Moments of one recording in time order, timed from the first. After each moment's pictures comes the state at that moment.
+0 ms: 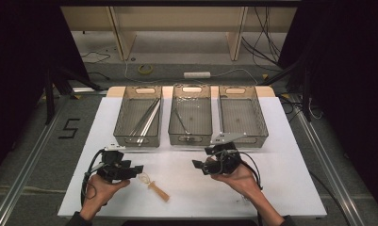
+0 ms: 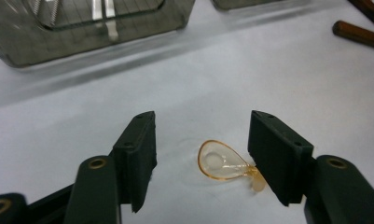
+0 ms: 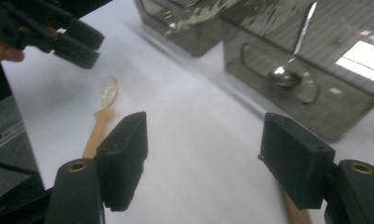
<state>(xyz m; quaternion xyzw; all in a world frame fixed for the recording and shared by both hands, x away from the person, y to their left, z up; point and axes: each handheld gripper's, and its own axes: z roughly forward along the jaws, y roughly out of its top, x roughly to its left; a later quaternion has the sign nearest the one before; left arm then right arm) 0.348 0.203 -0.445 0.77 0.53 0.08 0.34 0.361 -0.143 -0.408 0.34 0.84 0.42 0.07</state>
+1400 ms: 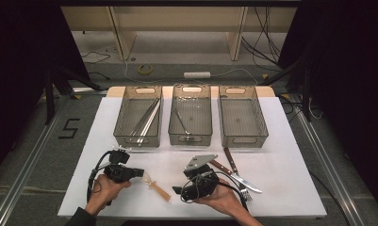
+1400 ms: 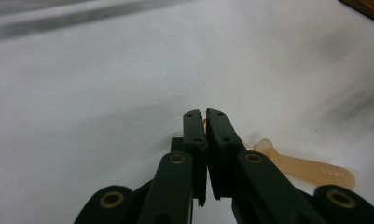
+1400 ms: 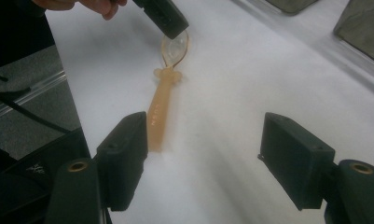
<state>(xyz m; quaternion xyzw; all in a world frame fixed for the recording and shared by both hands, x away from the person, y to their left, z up) 0.364 0.200 -0.470 0.78 0.54 -0.01 0.32 0.325 -0.087 -0.447 0.27 0.88 0.39 0.03</state>
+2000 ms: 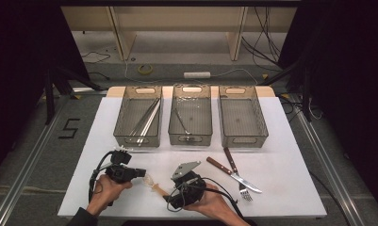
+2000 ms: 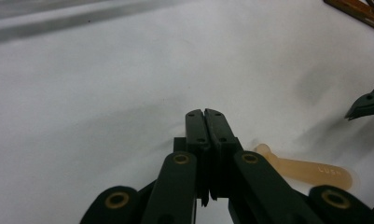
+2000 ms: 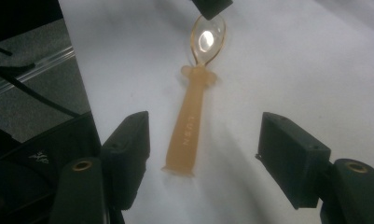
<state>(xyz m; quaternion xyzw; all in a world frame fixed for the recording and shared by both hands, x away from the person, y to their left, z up) 0.361 0.194 -0.468 0.78 0.53 -0.01 0.33 0.317 -0.056 -0.466 0.24 0.90 0.35 0.02</state>
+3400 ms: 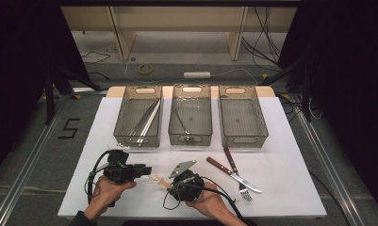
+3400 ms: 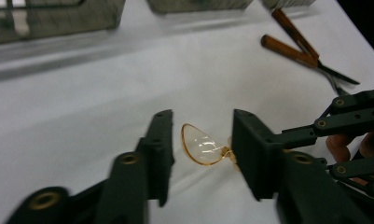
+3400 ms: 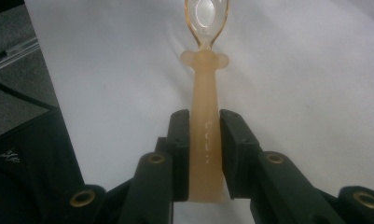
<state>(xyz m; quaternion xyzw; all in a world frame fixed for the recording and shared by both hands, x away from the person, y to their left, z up) 0.347 0.192 -0.444 0.75 0.51 0.00 0.42 0.322 -0.050 -0.470 0.26 0.91 0.32 0.04</state>
